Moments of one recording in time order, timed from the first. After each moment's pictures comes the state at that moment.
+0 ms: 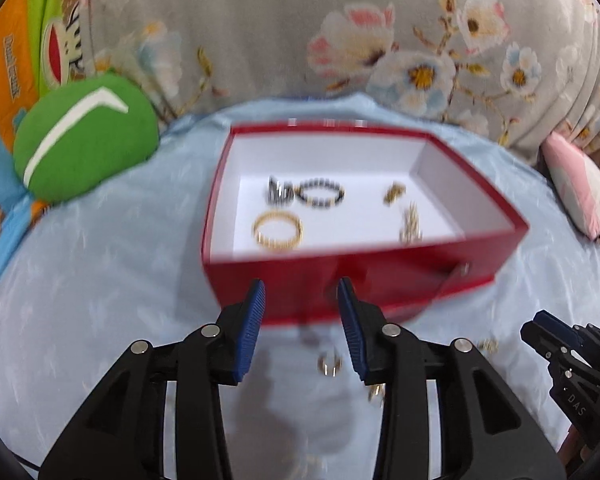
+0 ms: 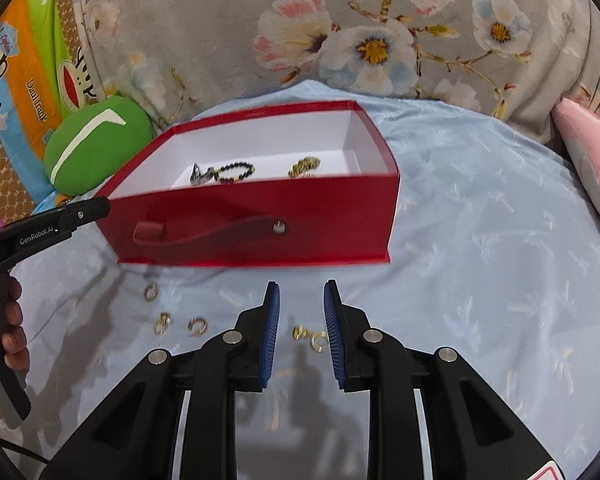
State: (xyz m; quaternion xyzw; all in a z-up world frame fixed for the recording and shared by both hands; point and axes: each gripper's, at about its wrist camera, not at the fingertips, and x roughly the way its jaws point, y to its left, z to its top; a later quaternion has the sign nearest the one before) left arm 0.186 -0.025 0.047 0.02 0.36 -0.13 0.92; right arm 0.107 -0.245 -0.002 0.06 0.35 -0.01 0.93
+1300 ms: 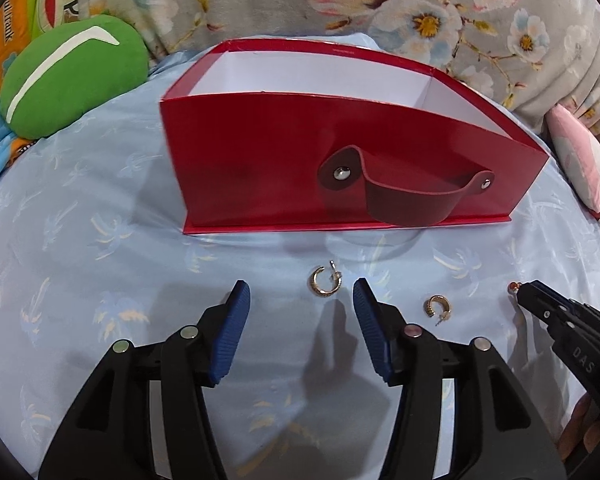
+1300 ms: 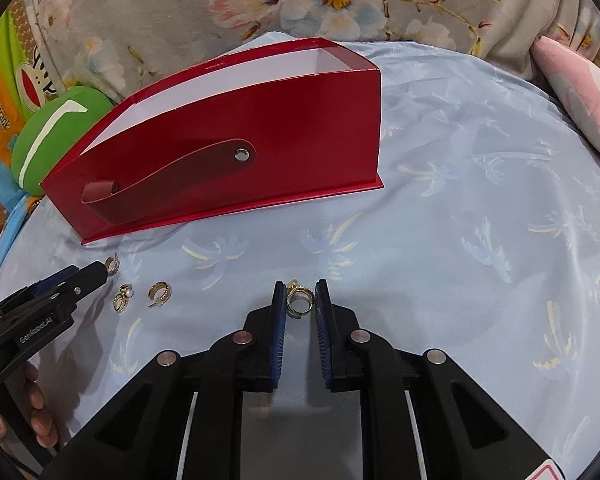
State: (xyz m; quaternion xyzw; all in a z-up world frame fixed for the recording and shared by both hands) left arm 0.179 -0.033 -0.017 0.01 0.41 -0.14 0.90; right arm 0.120 -0.245 -0.041 0.10 0.39 -0.06 0.91
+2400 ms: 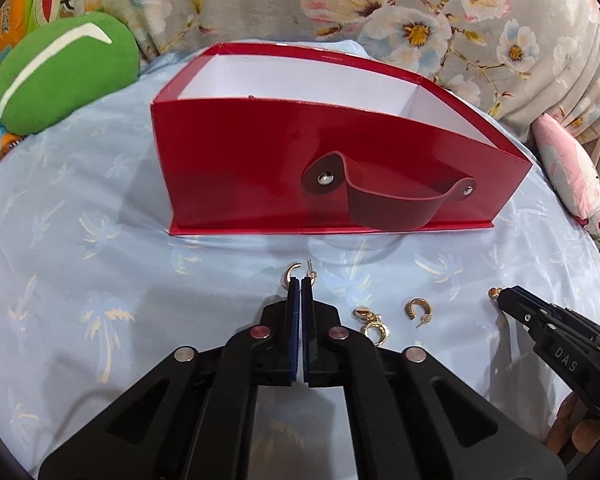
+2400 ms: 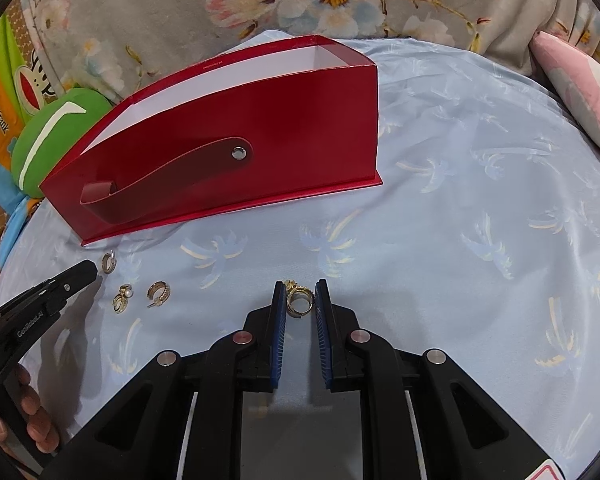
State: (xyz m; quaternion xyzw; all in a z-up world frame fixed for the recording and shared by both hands) left arm 0.175 -0.030 -0.015 -0.02 0.40 -0.17 0.90; right arm 0.120 -0.248 -0.042 0.11 0.39 -0.06 0.91
